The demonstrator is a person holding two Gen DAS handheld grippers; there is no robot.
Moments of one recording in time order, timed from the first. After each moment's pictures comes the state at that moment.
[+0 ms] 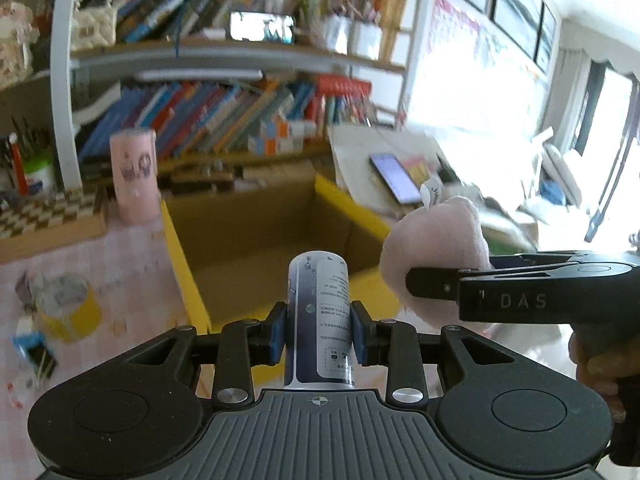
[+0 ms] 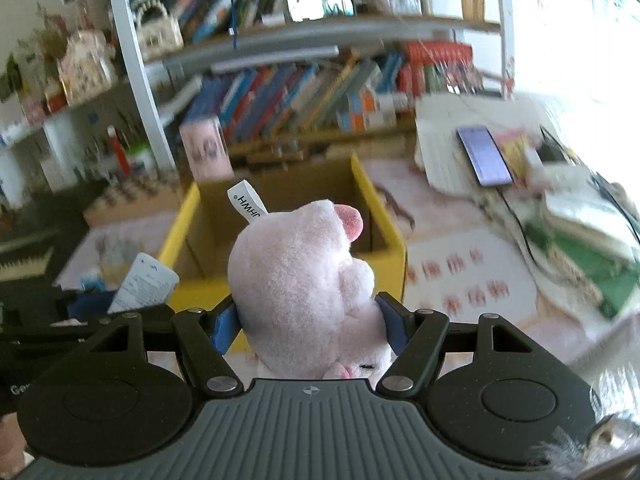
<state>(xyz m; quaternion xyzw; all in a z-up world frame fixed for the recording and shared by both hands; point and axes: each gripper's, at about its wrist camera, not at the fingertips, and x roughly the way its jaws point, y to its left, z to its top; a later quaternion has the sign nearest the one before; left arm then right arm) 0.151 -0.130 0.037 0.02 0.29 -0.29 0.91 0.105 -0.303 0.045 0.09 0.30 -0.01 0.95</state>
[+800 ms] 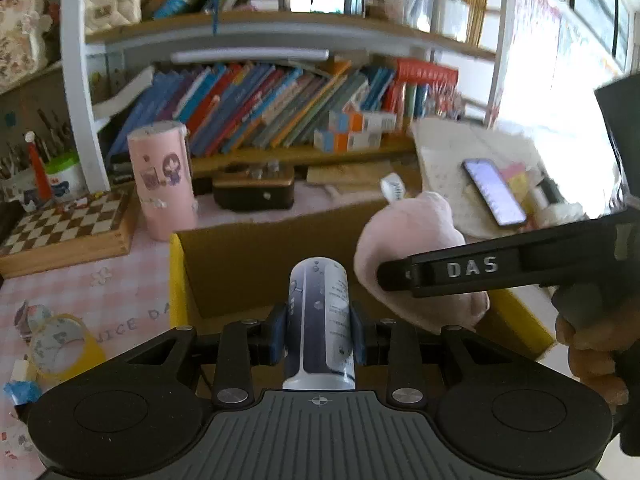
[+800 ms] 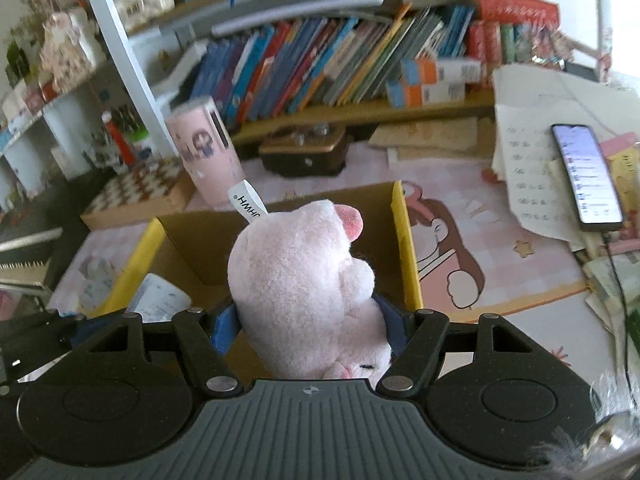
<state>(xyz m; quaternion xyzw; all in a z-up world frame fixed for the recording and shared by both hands) 0.268 -0.198 0.004 0.04 0.33 -0.17 0.93 0.299 -0.352 0.008 0.10 0.38 0.09 0.91</state>
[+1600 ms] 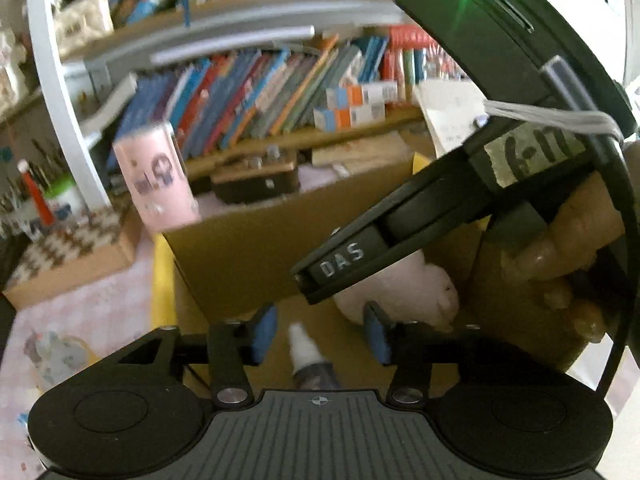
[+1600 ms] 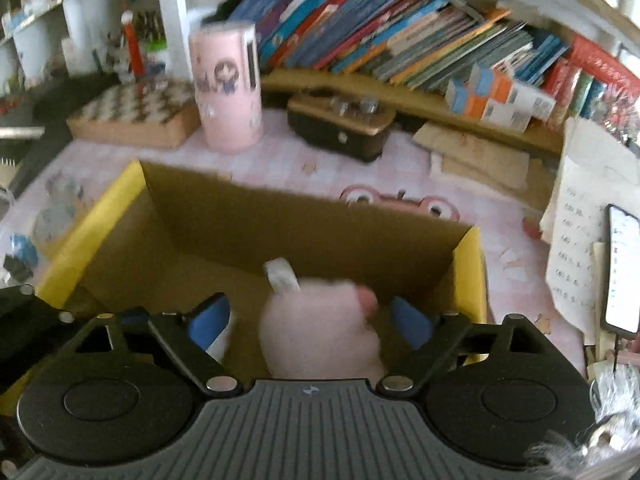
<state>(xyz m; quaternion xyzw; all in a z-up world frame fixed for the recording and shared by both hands) 0.274 -0.216 -0.018 0.12 0.31 -0.16 0.93 0.356 -0.310 -0.009 -0.06 0.41 0.12 0.90</state>
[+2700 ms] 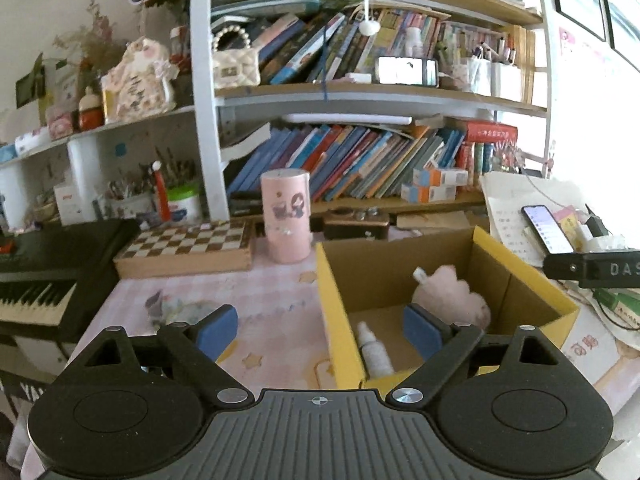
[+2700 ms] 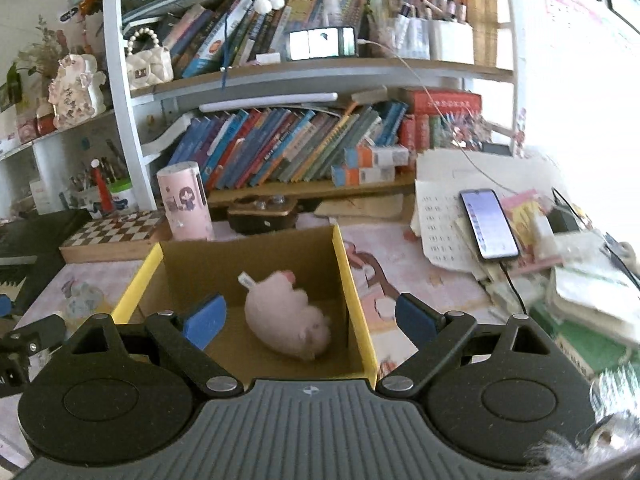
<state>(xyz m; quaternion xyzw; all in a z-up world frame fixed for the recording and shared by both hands) 0.159 -0.110 0.031 0.04 0.23 -0.06 0.97 0.162 -0.336 0.038 0.05 0.25 -0.02 0.97</state>
